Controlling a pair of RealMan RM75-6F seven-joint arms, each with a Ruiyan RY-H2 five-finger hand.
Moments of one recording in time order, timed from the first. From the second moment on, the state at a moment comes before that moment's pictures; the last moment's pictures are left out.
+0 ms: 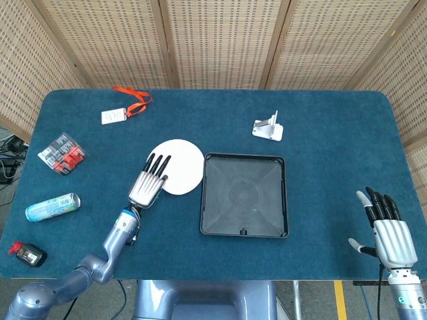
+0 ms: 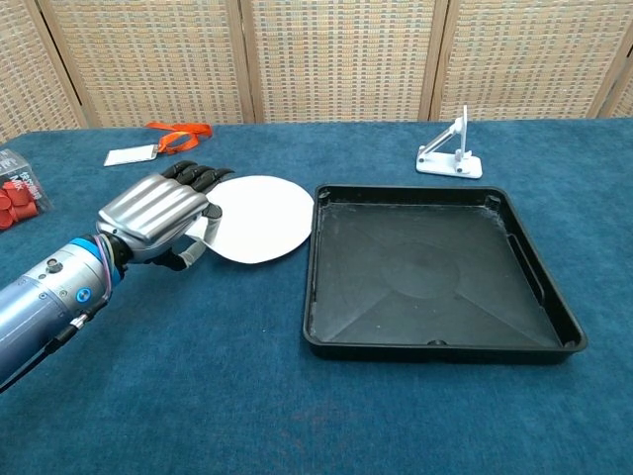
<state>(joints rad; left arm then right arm) -0.70 -2.03 -0.12 -0.65 1.47 1.15 0.30 0.09 -1.18 0.06 -1.54 -1.53 1.49 0.02</state>
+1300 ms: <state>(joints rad) -0.86 -1.97 -0.22 -0.85 1.63 1.50 0.29 0.08 -1.17 0.08 -1.53 -1.50 1.51 0.07</state>
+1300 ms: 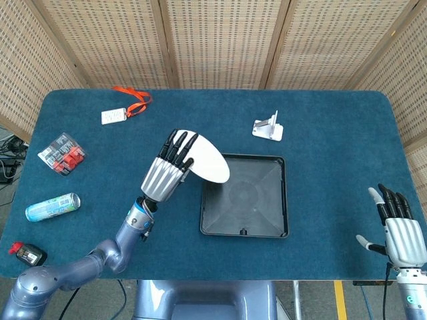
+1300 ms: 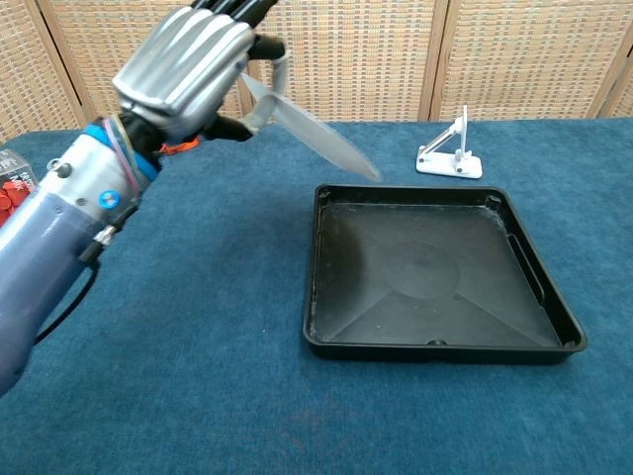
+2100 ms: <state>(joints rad) -1.01 -2.21 -0.21 -0.61 1.62 1.35 0.22 0.08 -1.17 0.10 -1.48 -1.45 1.47 0.13</state>
